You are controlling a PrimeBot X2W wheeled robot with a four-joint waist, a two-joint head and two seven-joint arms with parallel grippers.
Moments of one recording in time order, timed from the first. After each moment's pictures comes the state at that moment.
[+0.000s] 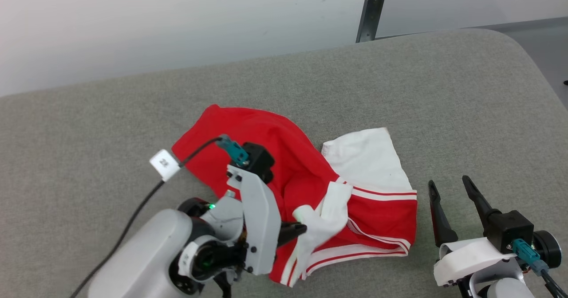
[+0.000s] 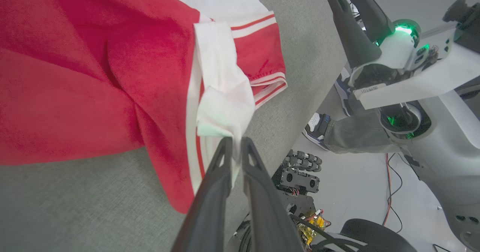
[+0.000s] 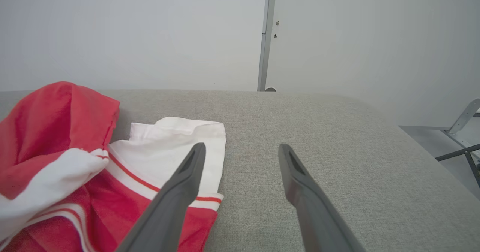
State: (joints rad) left arm -0.52 0.39 -0.64 -0.05 -1.02 0.09 0.92; right arm -0.17 -0.05 0.01 0.31 0.04 0.13 -0.26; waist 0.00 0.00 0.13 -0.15
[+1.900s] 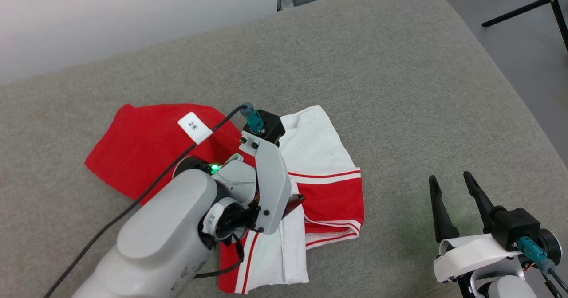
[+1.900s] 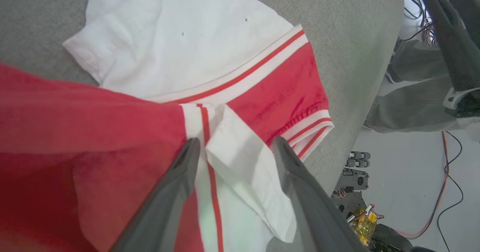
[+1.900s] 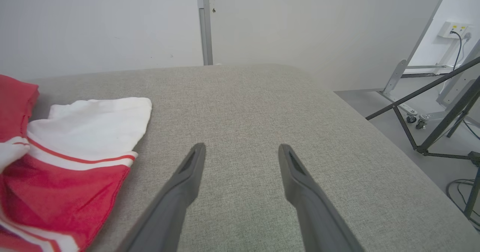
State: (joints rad) left arm -0.73 0.33 -0.74 0.22 -0.86 0.05 0.89; right arm -0.17 -0.05 0.01 0.29 0.09 0.13 -0.26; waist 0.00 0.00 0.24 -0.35
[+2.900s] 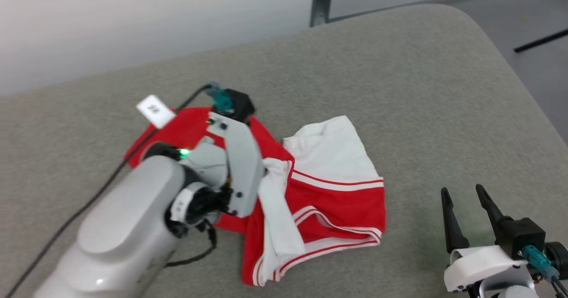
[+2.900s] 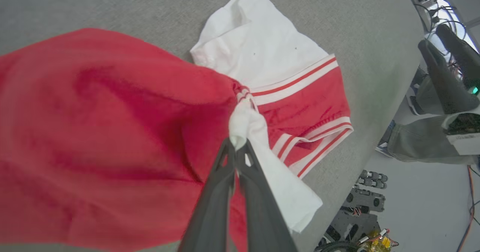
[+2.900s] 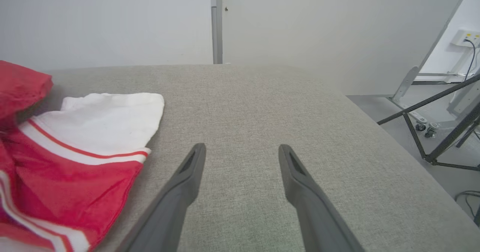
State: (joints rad) left arm -0.75 0.41 -0.70 0.17 -0.88 0.09 0.91; right arm -0.15 -0.05 -0.04 0.32 0.04 0.13 -0.26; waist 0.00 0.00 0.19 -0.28
